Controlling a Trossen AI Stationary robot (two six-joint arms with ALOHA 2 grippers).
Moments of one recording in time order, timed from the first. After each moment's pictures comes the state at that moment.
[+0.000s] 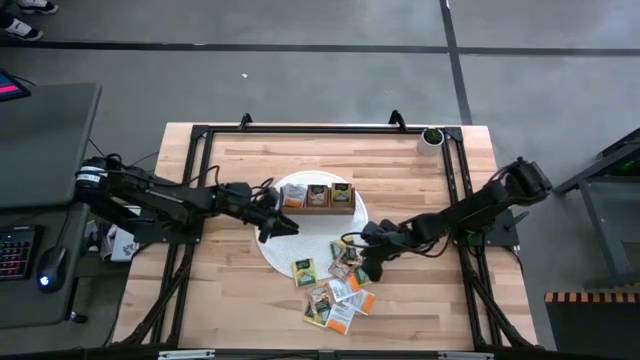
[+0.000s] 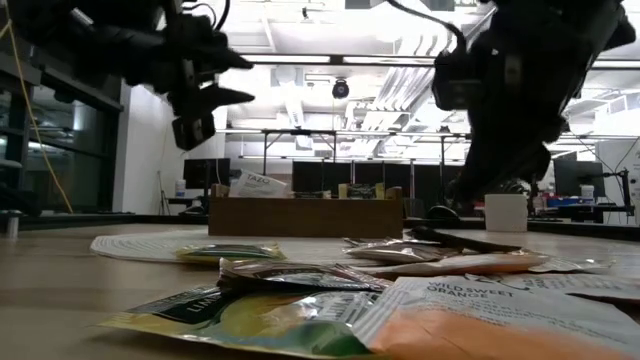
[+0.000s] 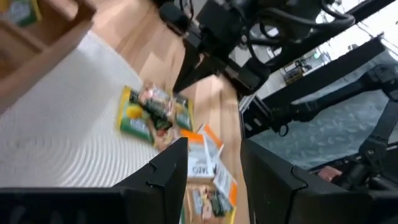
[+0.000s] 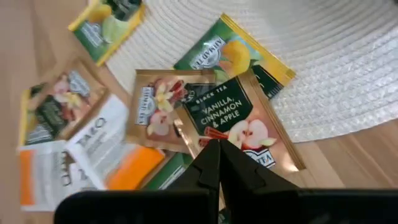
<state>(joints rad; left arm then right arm) -0.03 1.21 0.43 0.55 0.23 -0.82 0.34 1.54 0.74 -0.14 0.16 0.89</state>
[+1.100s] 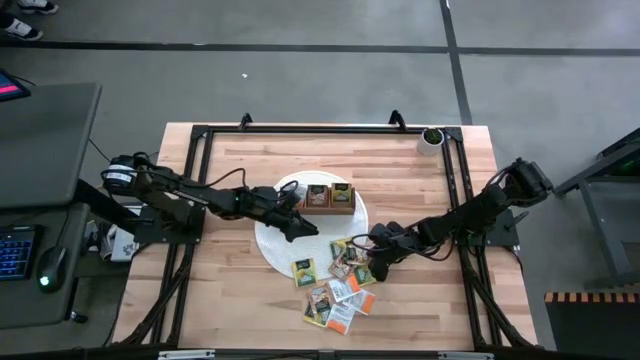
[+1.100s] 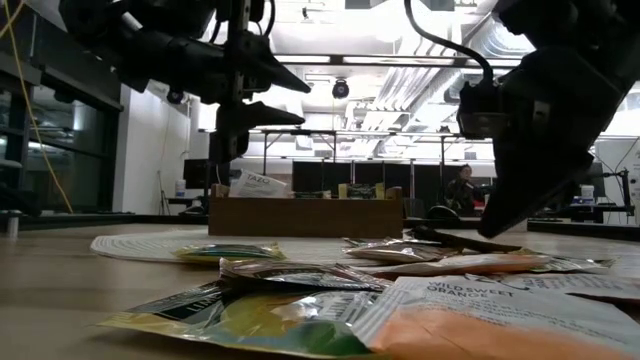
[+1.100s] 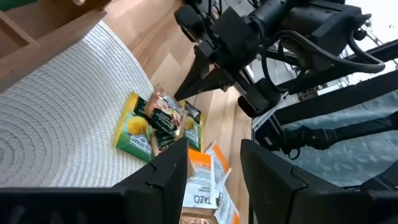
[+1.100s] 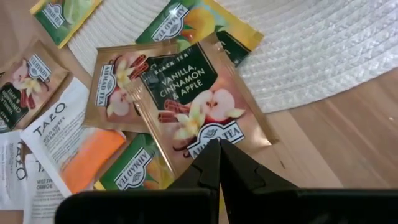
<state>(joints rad) -0.04 1.48 0.62 0.55 0.17 -0.96 0.38 1.54 0.59 0.02 0.21 0.94</state>
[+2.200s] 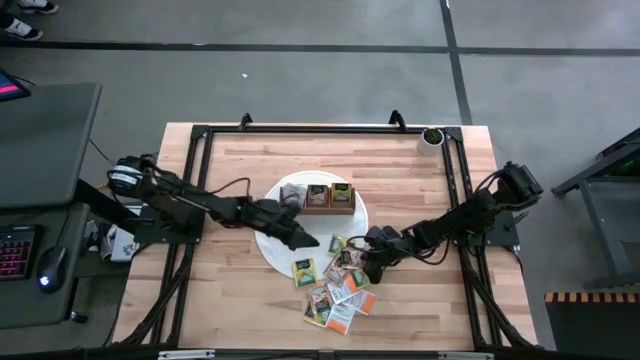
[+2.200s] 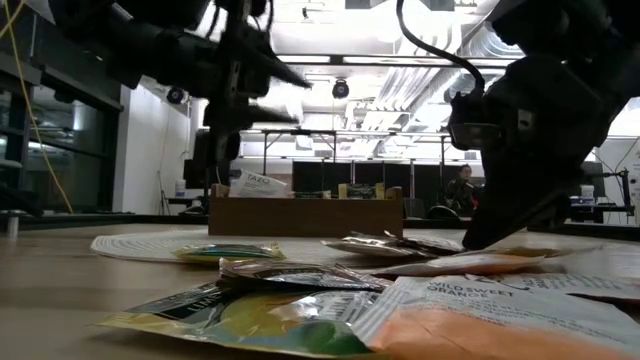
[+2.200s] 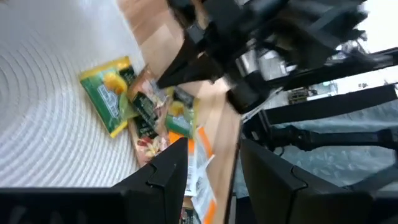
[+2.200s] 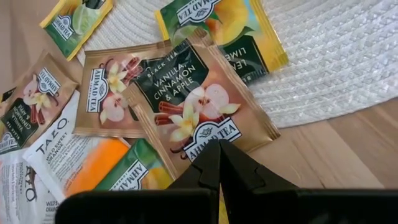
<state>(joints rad) -0.14 1.52 0.64 0.55 0.12 -1.13 0.37 1.64 0.60 0.11 0.23 0.97</state>
